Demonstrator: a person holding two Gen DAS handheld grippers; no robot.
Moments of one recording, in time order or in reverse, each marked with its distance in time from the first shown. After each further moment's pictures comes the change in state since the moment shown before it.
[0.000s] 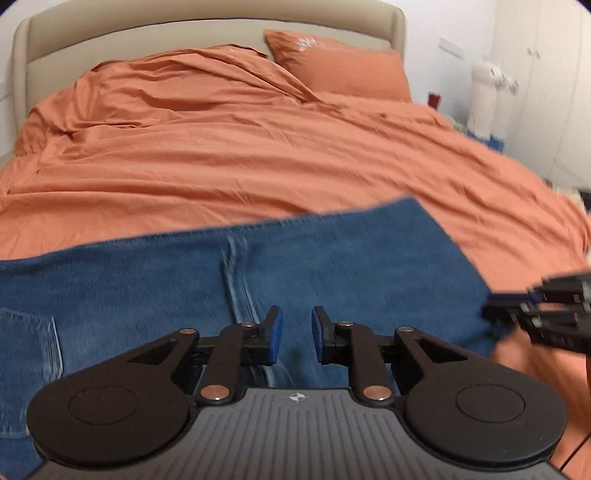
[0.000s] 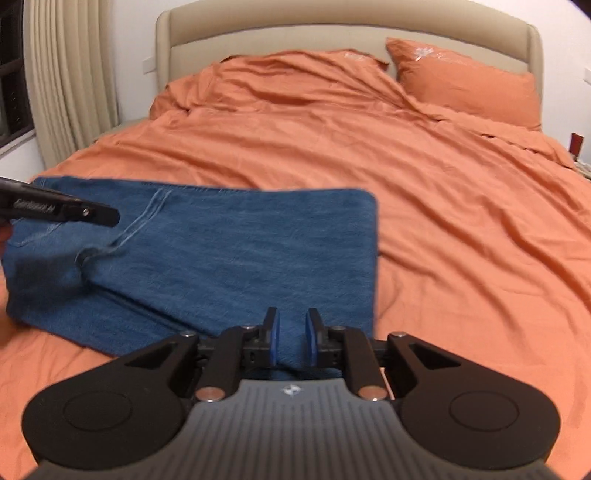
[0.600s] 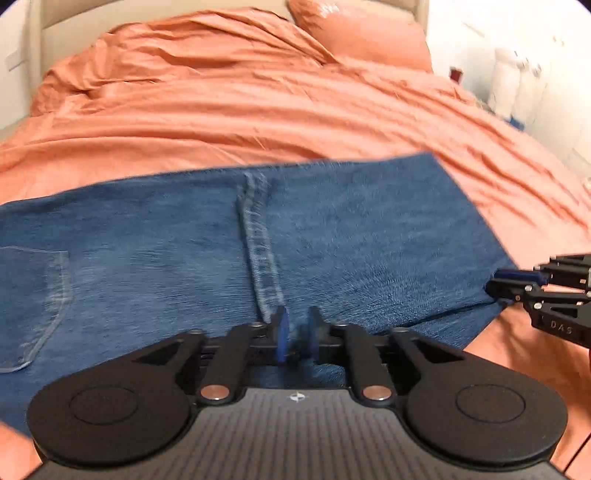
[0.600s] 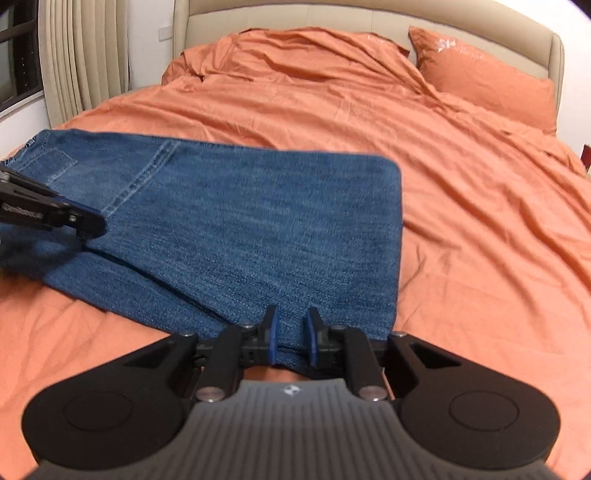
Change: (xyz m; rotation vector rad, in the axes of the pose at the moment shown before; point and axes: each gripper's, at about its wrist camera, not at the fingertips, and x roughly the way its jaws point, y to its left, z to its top) left arm -0.010 0.012 -0.023 -0.085 0.086 0.037; right arm 0.016 0.014 -0.013 -0.089 0.046 -0.023
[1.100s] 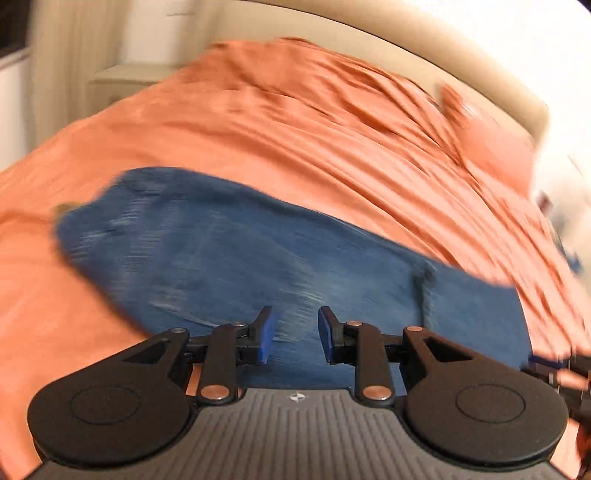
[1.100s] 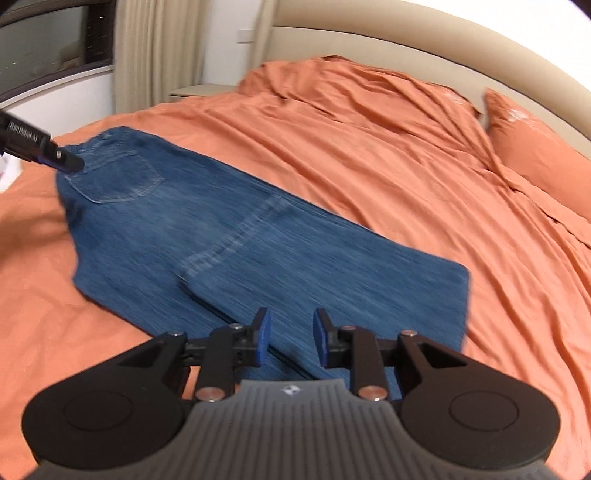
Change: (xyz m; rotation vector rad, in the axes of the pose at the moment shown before) left arm -0.112 0.176 -0.012 -0.473 -0.116 0.153; right arm -0.032 0.083 0.062 -0.220 -0.038 0.120
